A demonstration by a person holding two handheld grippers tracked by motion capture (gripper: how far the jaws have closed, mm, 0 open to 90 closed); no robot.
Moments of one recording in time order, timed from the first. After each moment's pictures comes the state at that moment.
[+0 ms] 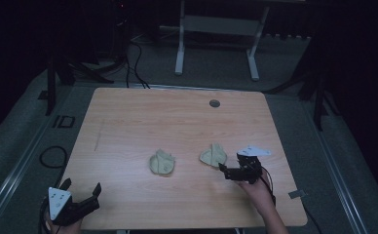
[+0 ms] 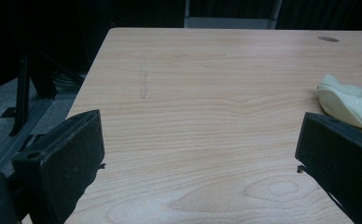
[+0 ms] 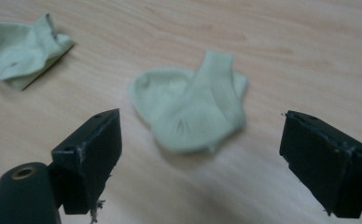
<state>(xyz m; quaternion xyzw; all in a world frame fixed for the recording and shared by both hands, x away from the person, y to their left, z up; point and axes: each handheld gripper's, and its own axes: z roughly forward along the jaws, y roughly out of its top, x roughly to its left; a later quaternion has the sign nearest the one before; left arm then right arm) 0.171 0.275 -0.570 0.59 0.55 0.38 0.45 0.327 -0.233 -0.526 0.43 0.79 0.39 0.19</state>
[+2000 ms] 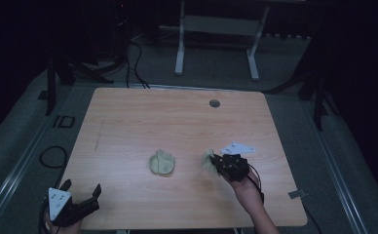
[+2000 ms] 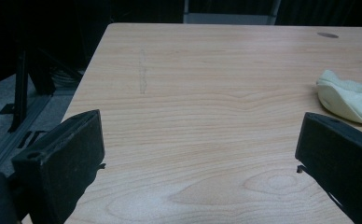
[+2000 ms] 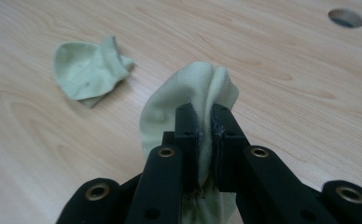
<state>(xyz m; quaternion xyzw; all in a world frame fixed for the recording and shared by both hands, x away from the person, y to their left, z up) 0.170 0.275 -0.570 0.59 0.55 0.38 0.45 0.303 -0.182 -0.483 0.38 0.82 0.38 0.19</state>
